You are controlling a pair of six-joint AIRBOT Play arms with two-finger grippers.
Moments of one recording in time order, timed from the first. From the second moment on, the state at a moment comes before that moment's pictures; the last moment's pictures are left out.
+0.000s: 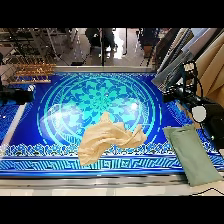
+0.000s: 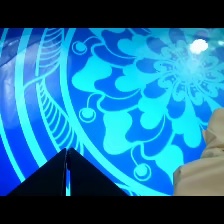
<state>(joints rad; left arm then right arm) 0.02 -1.07 1.42 1.58 -1.06 -1.55 0.02 -1.08 1.15 -1.48 0.47 1.21</state>
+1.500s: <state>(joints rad) -0.02 -1.22 1.35 1.43 -1.29 -1.61 0.01 -1.08 1.13 -1.40 0.73 1.22</state>
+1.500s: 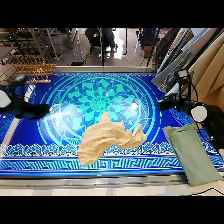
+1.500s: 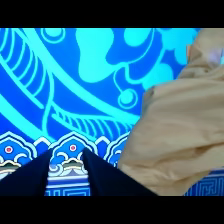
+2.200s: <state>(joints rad) -0.24 -1.33 0.86 1.11 -1.07 -1.01 -0.08 -1.42 1.06 -0.90 1.05 1.37</state>
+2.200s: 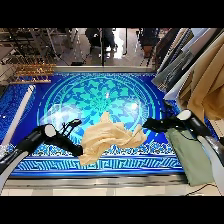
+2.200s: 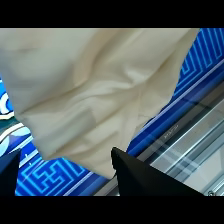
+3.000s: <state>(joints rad) -0.15 -1.20 1.15 1.02 -1.30 -0.98 0.10 -1.40 1.44 -1.13 1.34 1.53</state>
